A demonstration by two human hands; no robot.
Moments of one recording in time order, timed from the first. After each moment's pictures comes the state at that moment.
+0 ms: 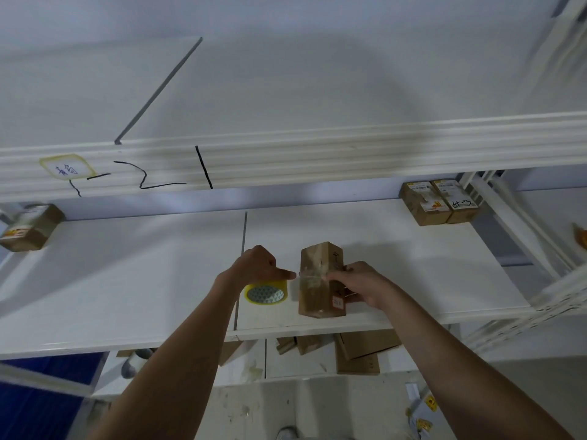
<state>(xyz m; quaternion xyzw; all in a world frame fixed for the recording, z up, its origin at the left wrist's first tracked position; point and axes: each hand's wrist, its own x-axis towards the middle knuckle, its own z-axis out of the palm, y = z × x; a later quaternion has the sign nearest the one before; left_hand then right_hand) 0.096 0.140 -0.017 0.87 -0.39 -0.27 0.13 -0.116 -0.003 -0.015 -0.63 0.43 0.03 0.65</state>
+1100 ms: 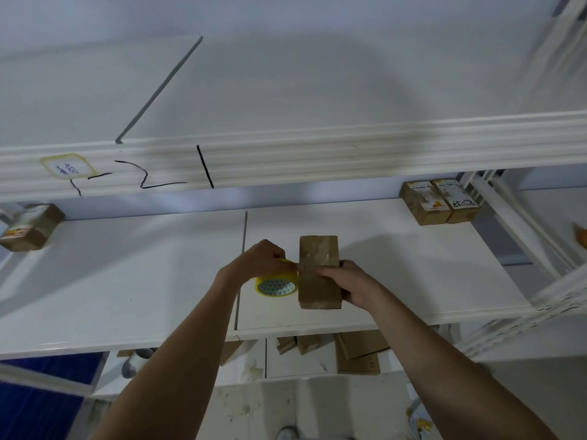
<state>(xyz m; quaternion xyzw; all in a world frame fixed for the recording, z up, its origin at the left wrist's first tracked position) 0.095 0.132 -0.007 0.83 -0.40 -0.32 0.21 -0.094 0.009 -0.029 -0.55 0.42 -0.01 0.72</state>
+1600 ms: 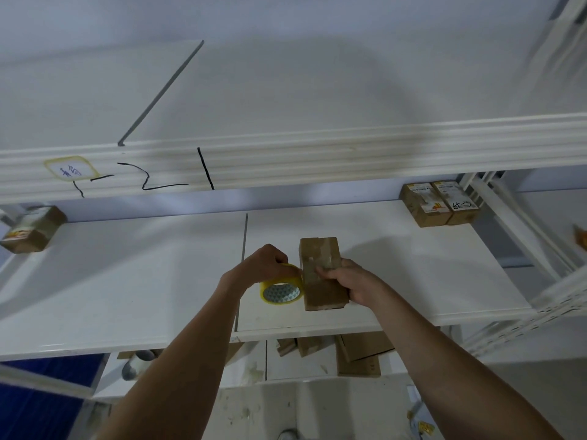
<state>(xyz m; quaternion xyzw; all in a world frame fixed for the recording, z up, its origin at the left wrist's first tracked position) 0.089 0.132 -0.015 0.82 -0.42 -0.32 0.22 -0.093 0.001 -0.027 -0.56 0.39 0.02 0.73</state>
